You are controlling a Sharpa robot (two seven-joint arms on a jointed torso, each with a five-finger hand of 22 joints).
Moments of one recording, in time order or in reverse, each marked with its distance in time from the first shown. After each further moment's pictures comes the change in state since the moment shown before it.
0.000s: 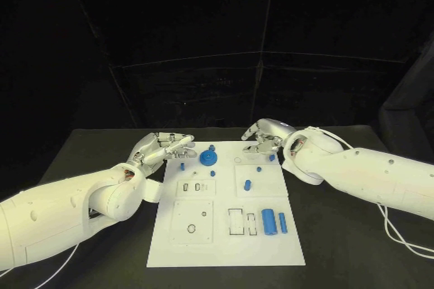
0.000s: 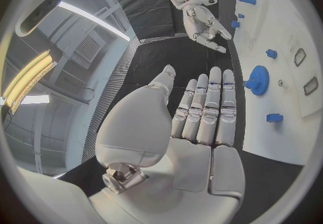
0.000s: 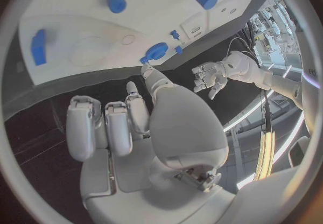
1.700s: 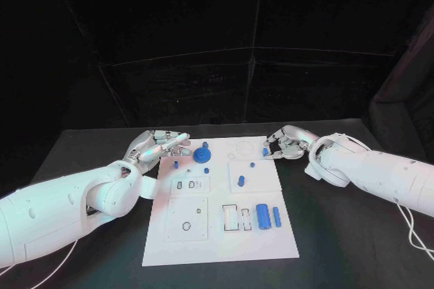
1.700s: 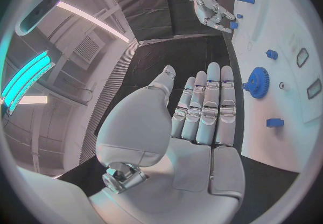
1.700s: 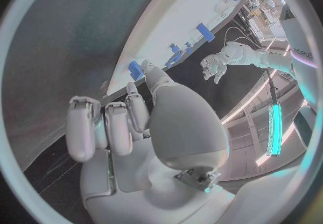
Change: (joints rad) left arm -0.004 0.020 0.000 -0.041 0.000 0.021 -0.006; left_hand -0.007 0.015 -0.018 -0.018 0.000 0.034 -0.012 -0.003 -0.001 0.075 -0.021 -0.012 0.003 0.080 -0.024 0.016 0.032 0.000 0.071 -0.028 0.006 0.002; right arm -0.069 -0.088 -0.002 -0.147 0.197 0.082 0.215; right_hand 0.010 -0.020 -0.040 -0.021 0.030 -0.017 0.002 -0.006 0.000 -0.008 0.000 -0.011 0.000 0.000 0.000 0.004 0.000 0.000 0.000 0.000 0.000 0.000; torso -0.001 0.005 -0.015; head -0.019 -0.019
